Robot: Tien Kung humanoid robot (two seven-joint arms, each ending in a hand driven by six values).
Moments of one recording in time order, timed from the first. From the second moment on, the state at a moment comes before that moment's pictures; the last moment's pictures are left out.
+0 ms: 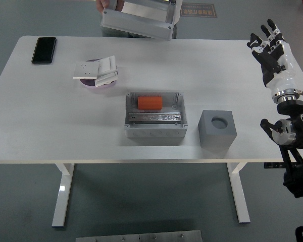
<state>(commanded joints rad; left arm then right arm) -0.10 0.50 -0.51 -0.41 0.03 0.15 0.13 0.34 -0.21 1.45 1.32 -0.89 -0.17 0.12</state>
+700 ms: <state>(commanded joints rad) -0.09 0.50 -0.51 -0.41 0.03 0.15 0.13 0.35 -0.20 1.45 1.33 -0.88 -0.15 0.11</state>
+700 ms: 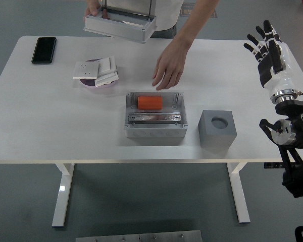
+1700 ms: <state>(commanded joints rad) -0.09 0.50 -0.51 -0.41 0.04 0.15 0.13 0.35 -0.21 1.45 1.33 -0.88 -0.14 0.10</state>
